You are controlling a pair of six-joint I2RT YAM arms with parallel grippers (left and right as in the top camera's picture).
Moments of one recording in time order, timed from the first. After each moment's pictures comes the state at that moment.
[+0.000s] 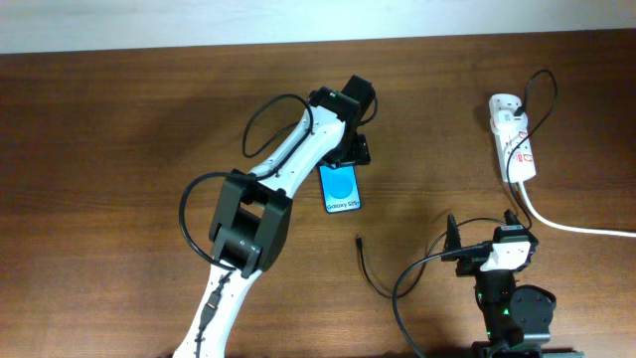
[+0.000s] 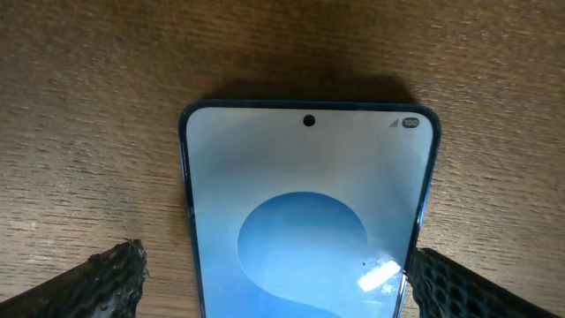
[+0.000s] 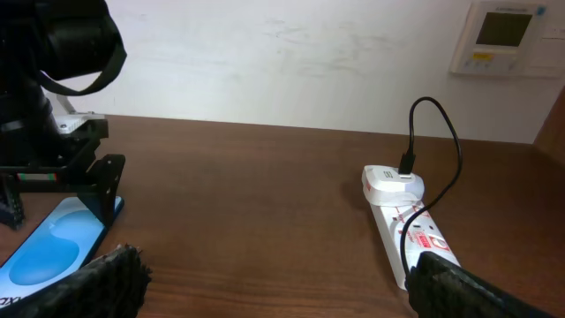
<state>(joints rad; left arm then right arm) -0.58 2.50 2.20 -1.19 -0.06 -0.69 -0.04 0.01 0.01 -0.07 -0.05 -0.05</state>
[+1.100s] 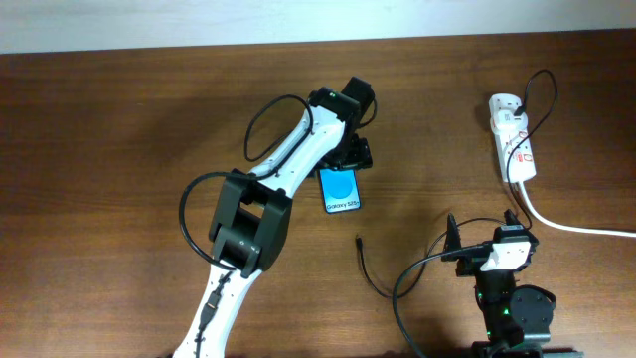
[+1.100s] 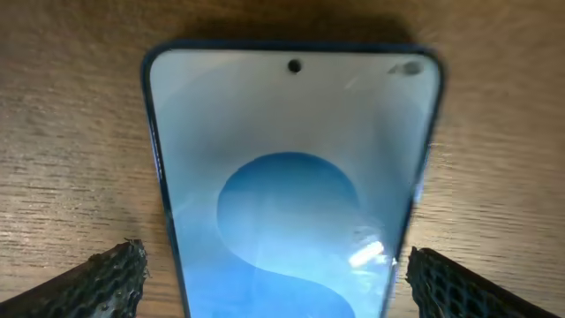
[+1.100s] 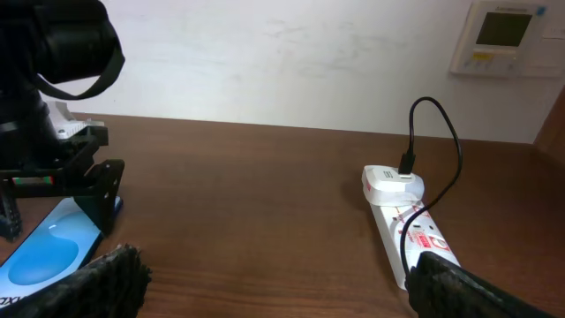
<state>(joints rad) -0.58 2.50 2.20 -1.21 0.01 -0.70 -0.04 0.01 0.01 -0.07 -0.05 -0.05</state>
